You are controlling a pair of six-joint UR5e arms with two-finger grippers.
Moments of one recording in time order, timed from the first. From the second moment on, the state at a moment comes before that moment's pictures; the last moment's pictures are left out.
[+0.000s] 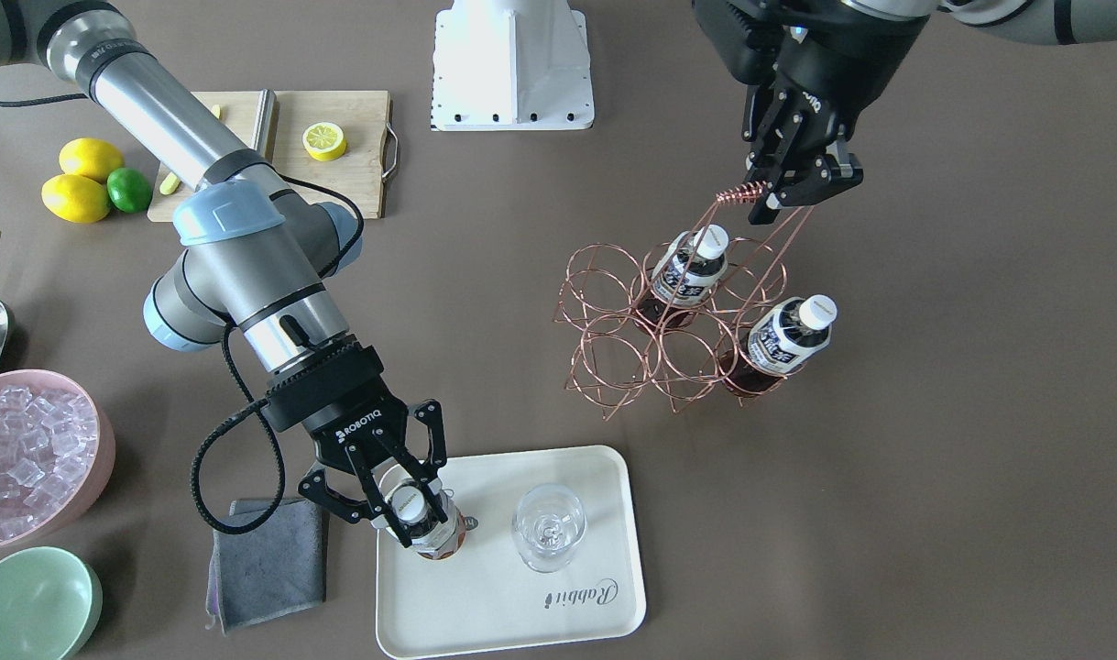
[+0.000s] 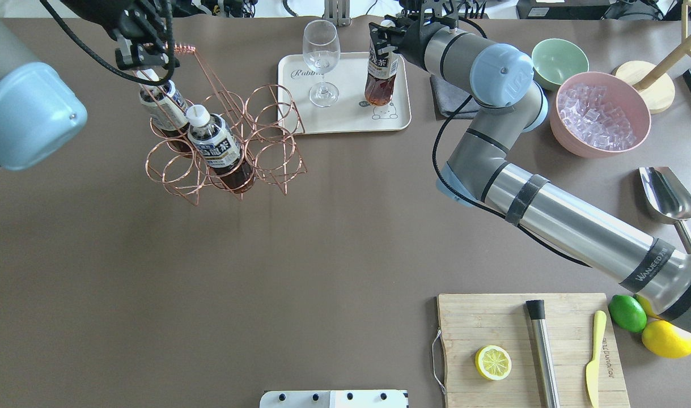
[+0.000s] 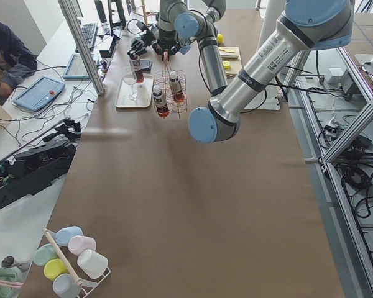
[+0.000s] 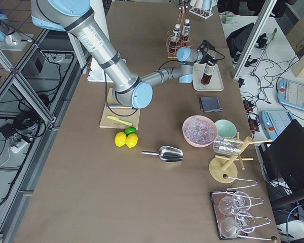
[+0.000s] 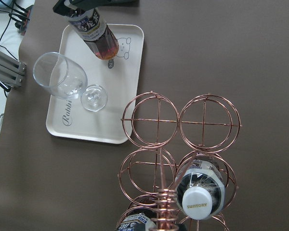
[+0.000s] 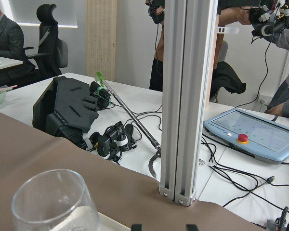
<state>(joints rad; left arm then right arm) -1.02 -2.34 -1.99 -1.15 -2.17 0.53 0.78 -0.79 1.10 -0.30 1.48 0.64</state>
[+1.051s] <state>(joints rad) -1.39 -2.14 -1.84 -1.12 -2.31 1.12 0.77 -0.79 1.10 -0.30 1.48 0.61</state>
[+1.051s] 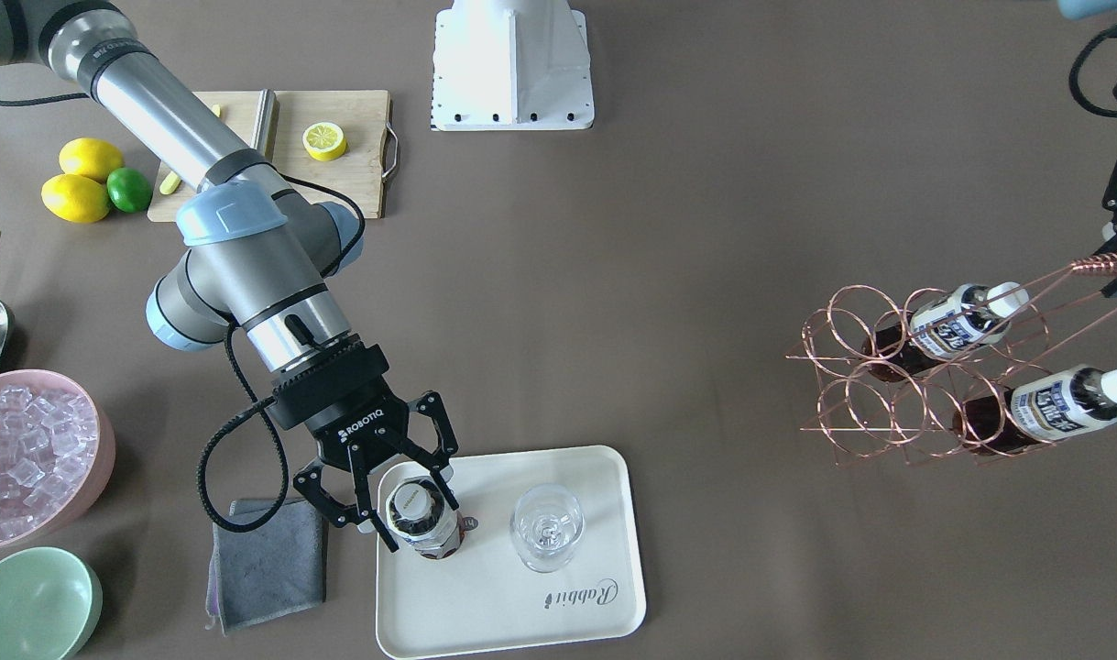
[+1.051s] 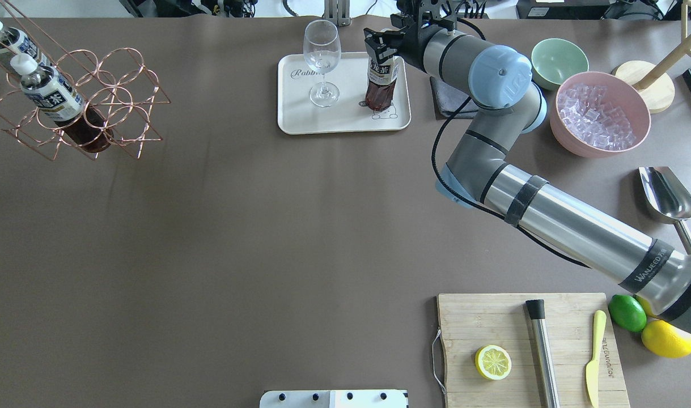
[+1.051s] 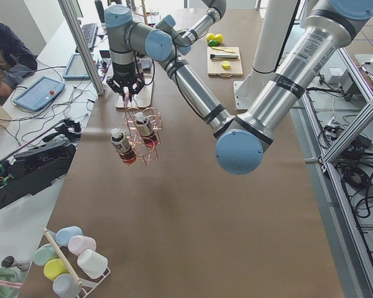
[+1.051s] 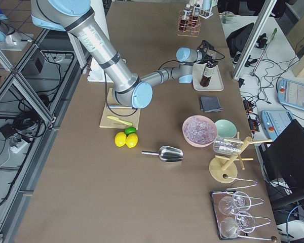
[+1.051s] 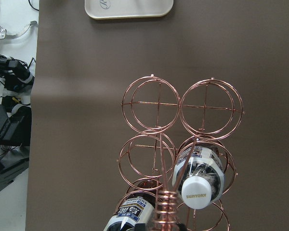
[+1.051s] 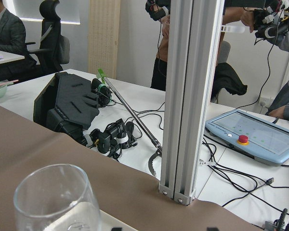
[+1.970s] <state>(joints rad) -1.52 -2.09 -1.55 -1.24 -2.32 1.35 0.80 -0.81 1.20 -0.31 1.49 0.63</state>
